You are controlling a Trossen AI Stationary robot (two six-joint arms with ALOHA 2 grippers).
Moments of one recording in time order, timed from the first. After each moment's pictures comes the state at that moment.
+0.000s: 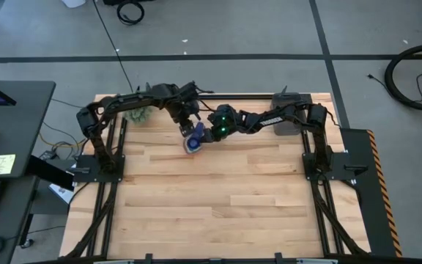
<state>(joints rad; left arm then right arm) 0.51 1.79 1.41 -0.90 0.18 0.06 -0.36 2.01 1.12 0.34 -0.50 0.92</state>
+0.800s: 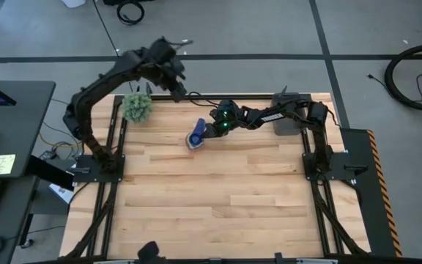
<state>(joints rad) 0.69 1.67 1.82 -1.11 0.20 0.02 -0.42 2.01 1.12 0.34 -0.57 0.91</state>
